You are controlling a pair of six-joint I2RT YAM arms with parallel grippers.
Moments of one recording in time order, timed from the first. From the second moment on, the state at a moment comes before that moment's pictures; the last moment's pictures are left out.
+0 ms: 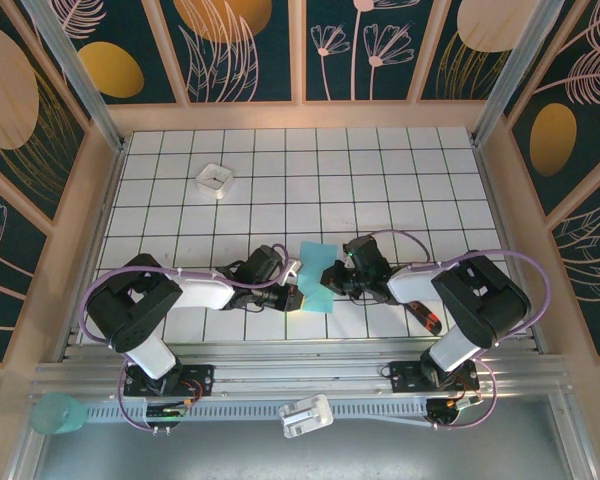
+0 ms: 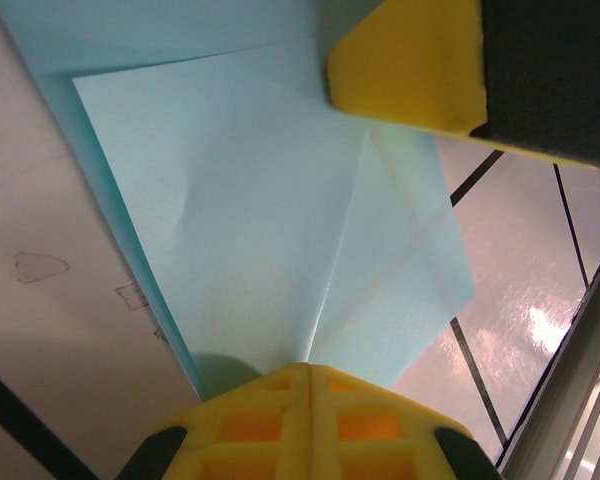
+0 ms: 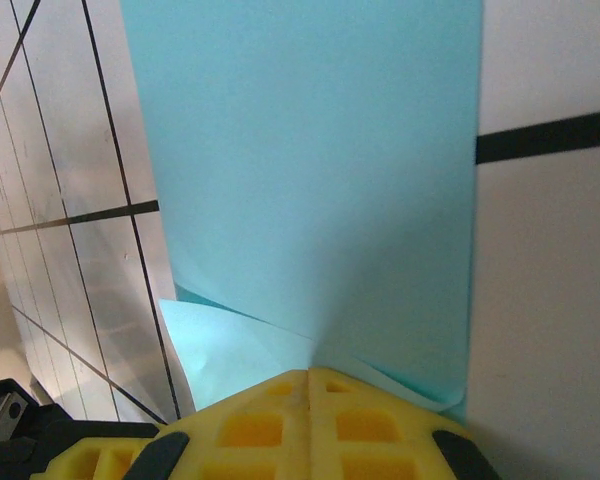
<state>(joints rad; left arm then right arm) -0.81 1.65 0.60 0.13 0.45 -0.55 0.64 1.58 0.48 0.27 -0.37 1.01</state>
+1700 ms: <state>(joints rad) -0.81 1.72 0.76 0.13 0.51 -0.63 0.65 1.57 0.45 0.35 -0.33 0.89</state>
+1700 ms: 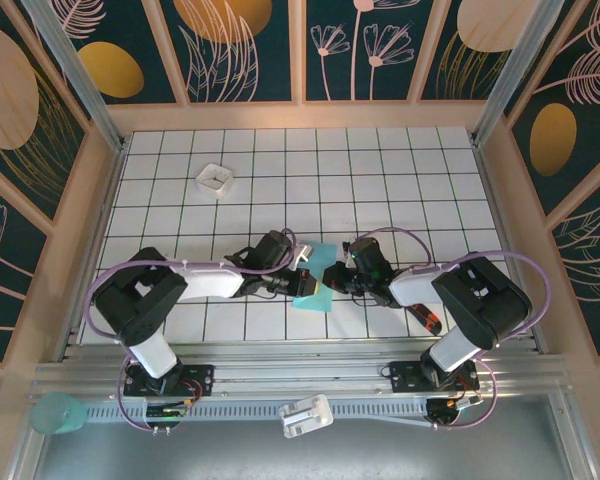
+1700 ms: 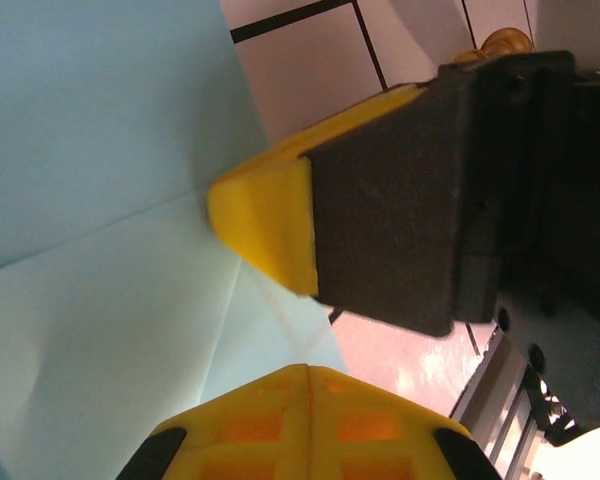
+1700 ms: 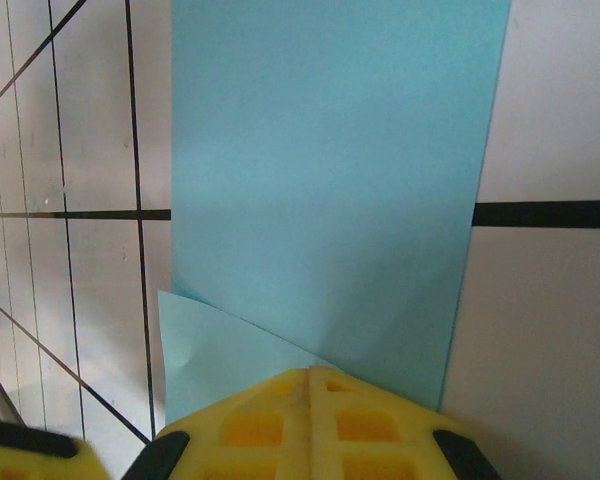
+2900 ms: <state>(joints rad) -0.73 1.51 0.56 0.17 0.56 -0.71 0.64 1.57 0.47 0.31 -0.34 0.83</state>
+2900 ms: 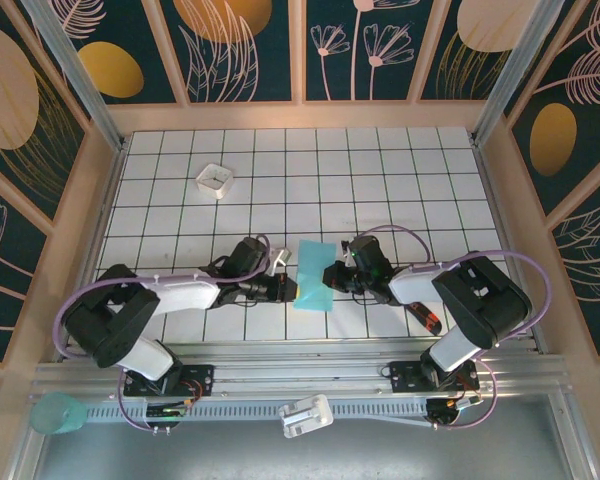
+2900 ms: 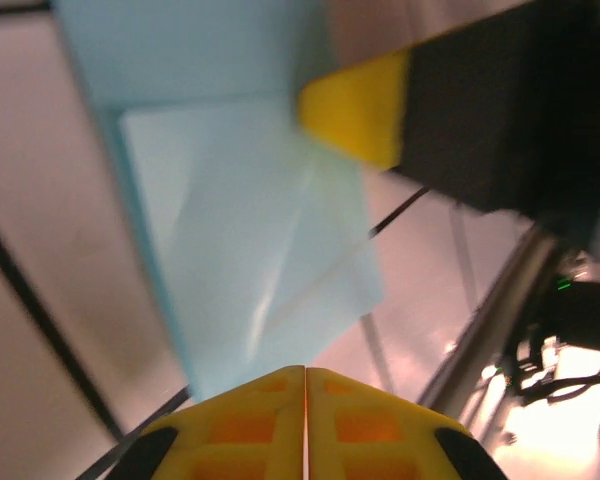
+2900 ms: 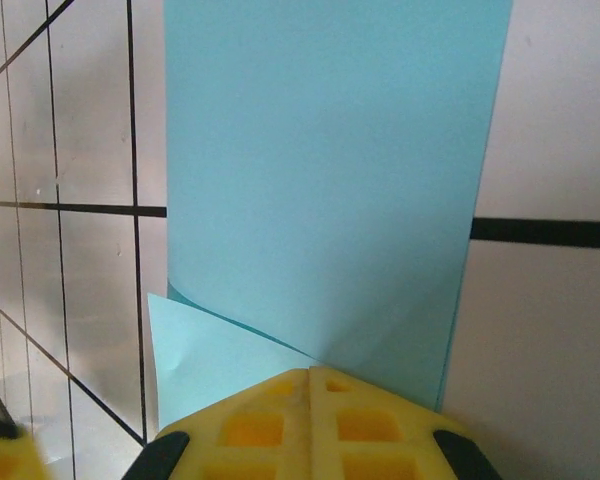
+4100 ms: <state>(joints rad) -0.78 1.58 0.58 0.11 0.57 -0.62 0.57 1.63 0.59 0.17 -0.41 0.65</state>
